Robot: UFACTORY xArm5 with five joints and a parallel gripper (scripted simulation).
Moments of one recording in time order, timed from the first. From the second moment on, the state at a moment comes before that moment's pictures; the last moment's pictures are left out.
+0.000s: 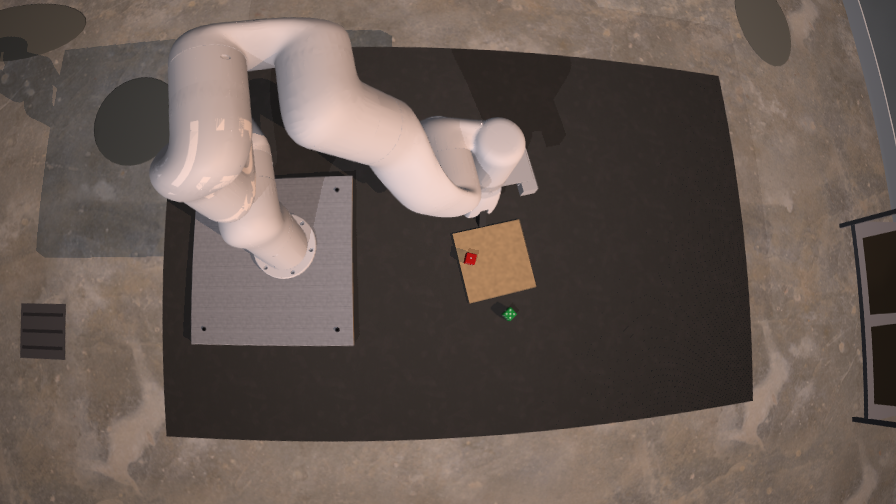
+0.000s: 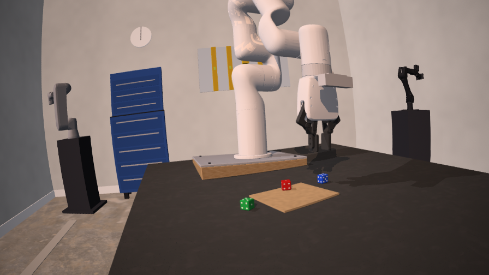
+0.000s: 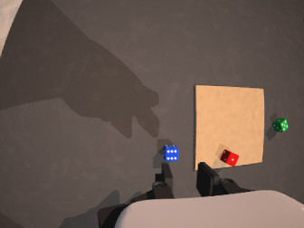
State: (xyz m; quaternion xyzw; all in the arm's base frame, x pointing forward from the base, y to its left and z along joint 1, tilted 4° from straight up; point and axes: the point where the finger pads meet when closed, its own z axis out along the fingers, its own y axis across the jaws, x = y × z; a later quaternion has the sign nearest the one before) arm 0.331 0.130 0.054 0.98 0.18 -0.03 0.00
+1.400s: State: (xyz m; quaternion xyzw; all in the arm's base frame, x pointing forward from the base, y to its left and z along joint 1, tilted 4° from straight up) arm 0.329 0.131 0.027 0.98 0.18 -0.03 0.01
